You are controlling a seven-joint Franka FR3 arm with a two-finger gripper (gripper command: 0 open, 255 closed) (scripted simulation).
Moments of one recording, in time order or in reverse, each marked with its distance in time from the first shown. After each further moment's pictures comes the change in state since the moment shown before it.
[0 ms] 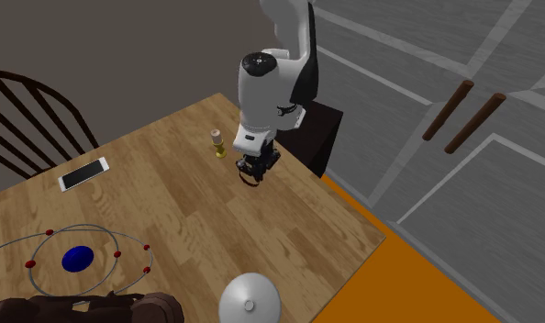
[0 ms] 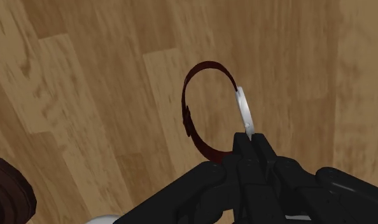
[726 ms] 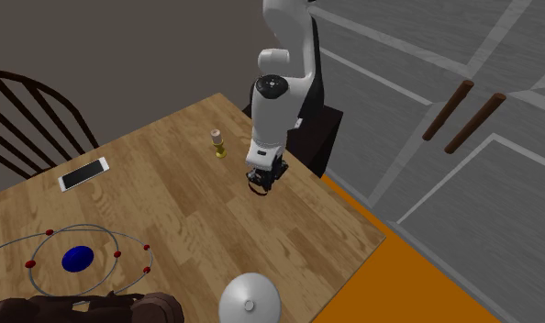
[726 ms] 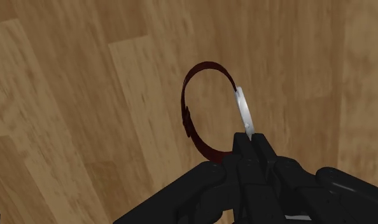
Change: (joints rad) arm 0.023 0.053 0.024 -0.059 -0.015 0.110 0.058
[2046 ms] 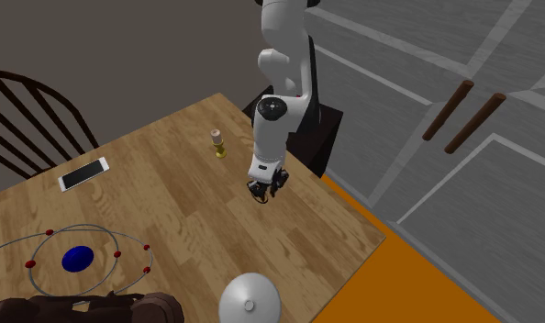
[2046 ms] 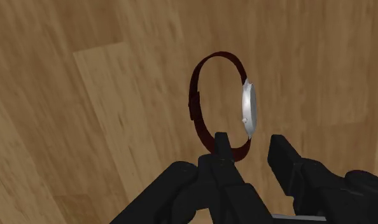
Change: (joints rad) arm 0.001 0.081 -0.002 -0.060 -0.018 0.140 0.017
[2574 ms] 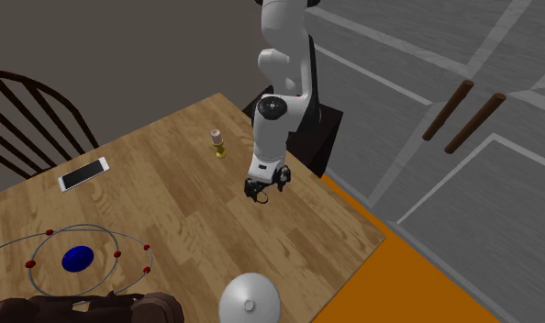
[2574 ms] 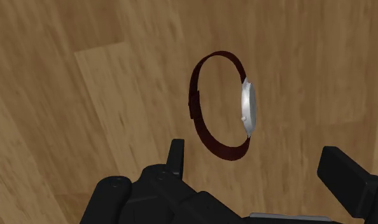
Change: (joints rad) arm 0.000 -0.003 0.000 0.001 0.001 -0.005 -0.001
